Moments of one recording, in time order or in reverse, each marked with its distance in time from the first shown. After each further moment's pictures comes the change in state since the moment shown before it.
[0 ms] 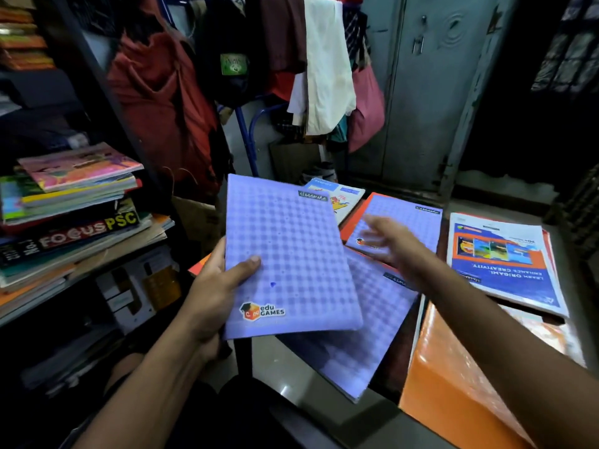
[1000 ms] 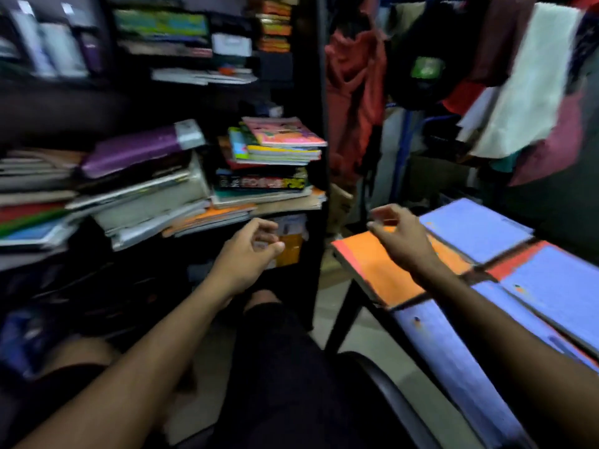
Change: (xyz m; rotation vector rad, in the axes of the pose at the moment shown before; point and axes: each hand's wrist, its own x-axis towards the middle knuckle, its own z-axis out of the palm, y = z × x) left_hand -0.047 0.010 -0.195 0.662 0.442 0.110; right_hand 0.024 -0.028 0.233 -0.581 -0.180 -0.617
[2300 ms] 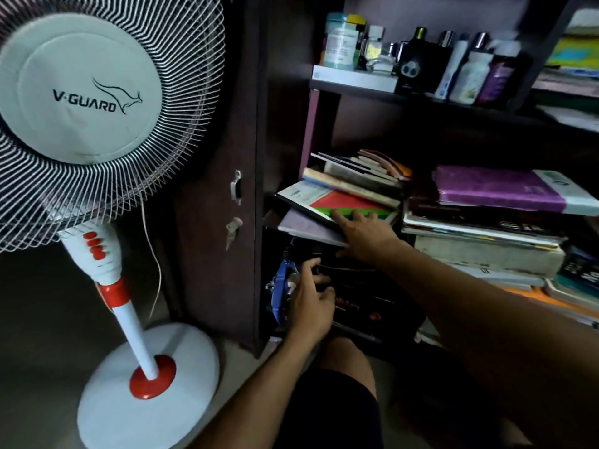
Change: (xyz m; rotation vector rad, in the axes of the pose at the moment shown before) left_hand -0.113 -0.214 -0.240 -0.073 0.855 -0.321; right_hand -0.024 -0.399 0.429 -0.755 -0.640 -1.037
